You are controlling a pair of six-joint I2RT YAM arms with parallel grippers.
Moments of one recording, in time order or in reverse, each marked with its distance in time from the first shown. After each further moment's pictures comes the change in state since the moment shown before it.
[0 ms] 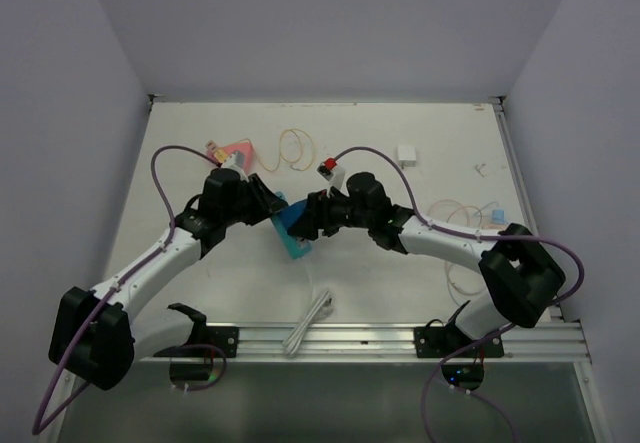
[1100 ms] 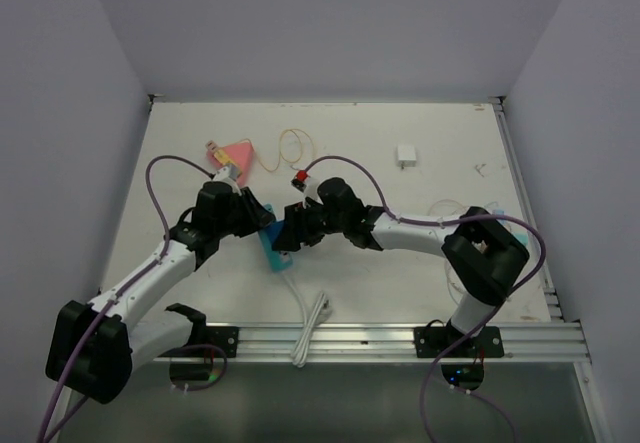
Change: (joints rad) left arm 0.033 -0.084 -0.115 -0.006 -0.029 0.109; right arm 0.089 0.211 0.134 -0.052 -0.035 0.007
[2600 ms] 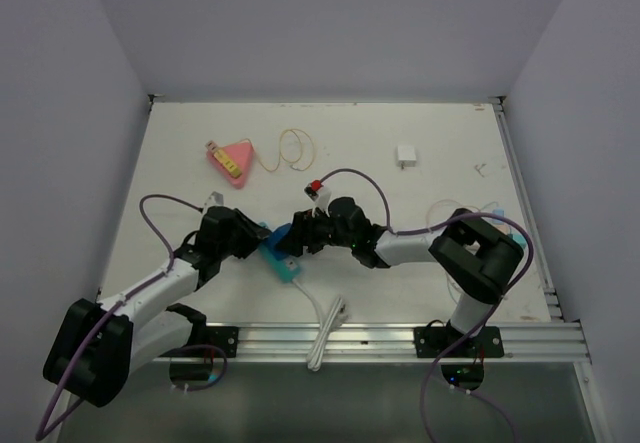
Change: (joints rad) left arm -0.031 -0.006 -0.230 0.177 -0.074 -0.388; right arm 0.029 0.023 -0.215 0.402 0.156 0.094
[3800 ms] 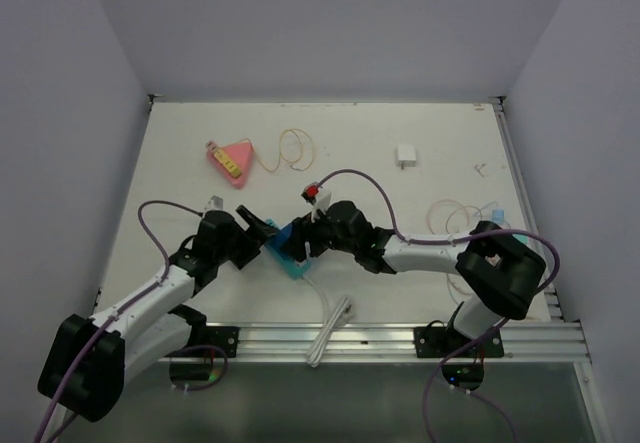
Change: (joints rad) left arm -0.013 -0.102 -0.016 -0.085 0.040 -0.035; right arm 0.064 -0.156 0.000 -0.195 0.178 -0.216
